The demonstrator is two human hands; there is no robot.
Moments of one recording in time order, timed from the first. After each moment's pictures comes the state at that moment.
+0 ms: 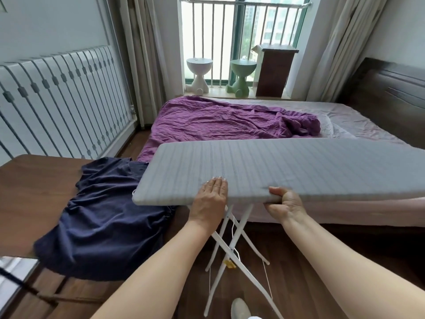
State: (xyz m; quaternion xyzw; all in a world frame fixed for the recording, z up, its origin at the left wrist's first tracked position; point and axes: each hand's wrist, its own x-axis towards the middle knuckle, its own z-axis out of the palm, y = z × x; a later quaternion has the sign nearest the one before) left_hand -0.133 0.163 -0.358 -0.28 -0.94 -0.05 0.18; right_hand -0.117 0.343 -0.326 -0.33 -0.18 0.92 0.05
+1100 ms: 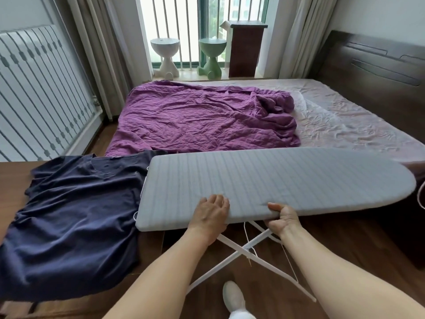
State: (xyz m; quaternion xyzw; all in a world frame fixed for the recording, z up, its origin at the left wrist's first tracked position) left_hand -0.131 0.213 -0.425 -0.37 -0.93 0.01 0.00; right_hand -0.084 0.394 -0.426 -0.44 -0.19 0.88 0.09
